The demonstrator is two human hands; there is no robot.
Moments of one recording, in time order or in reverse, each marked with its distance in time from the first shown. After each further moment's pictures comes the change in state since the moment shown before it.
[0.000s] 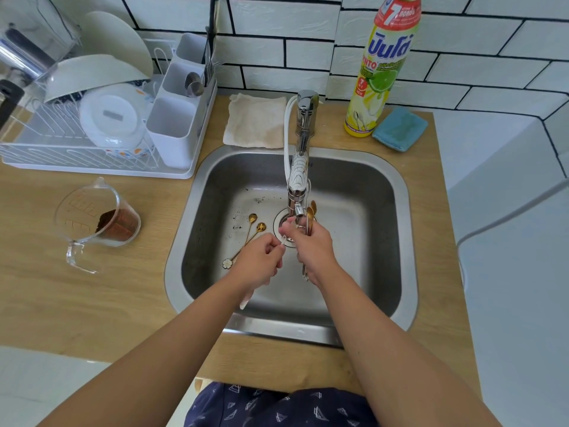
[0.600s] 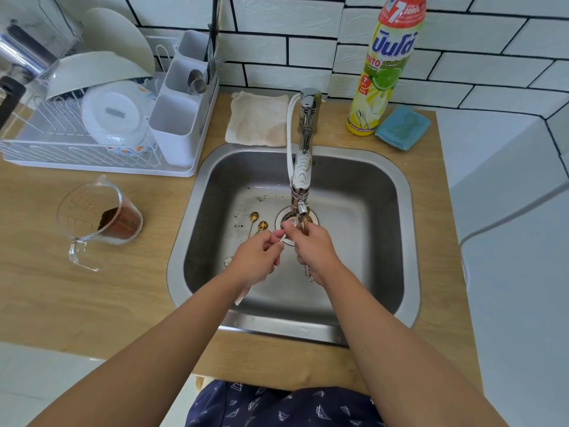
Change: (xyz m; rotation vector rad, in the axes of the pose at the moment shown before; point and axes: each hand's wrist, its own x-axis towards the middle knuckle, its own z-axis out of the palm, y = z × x) left_hand 0.001 -0.003 -0.011 -0.062 -0.012 0.007; right_hand -0.001 0.003 -0.001 -0.099 -0.112 0.040
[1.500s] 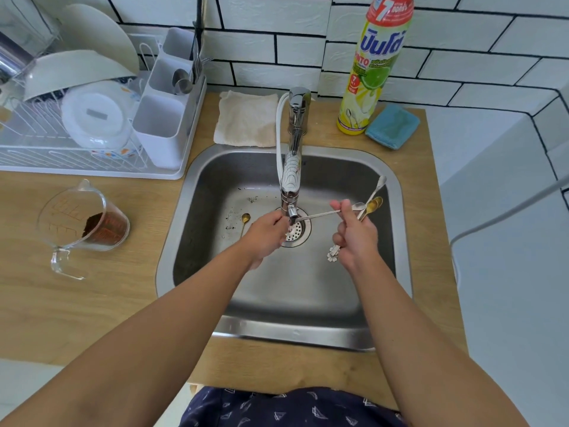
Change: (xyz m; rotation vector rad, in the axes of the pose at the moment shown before) left_hand 0.052 0.031 0.020 -0.090 -0.110 -0.001; right_hand 0.023 -0.013 -0.073 0.552 0.352 -0.050
